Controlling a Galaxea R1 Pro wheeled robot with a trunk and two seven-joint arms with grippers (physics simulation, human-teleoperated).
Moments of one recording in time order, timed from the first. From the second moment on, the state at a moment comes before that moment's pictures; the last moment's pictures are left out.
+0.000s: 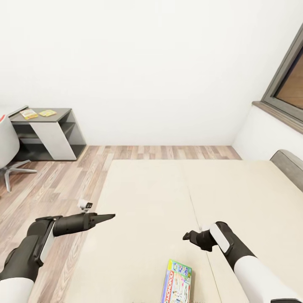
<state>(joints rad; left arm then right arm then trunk) -0.51 0.19 0.18 -1.15 0.09 0.87 -1.57 -0.69 -0.07 0.06 -0.60 -0.61 0.87 -0.09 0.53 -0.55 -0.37</state>
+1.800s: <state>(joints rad) -0.50 0.20 0.26 -1.15 0.08 0.87 -1.57 -0.69 -0.06 0.06 -0.60 -0.61 0.87 -0.09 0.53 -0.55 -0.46</state>
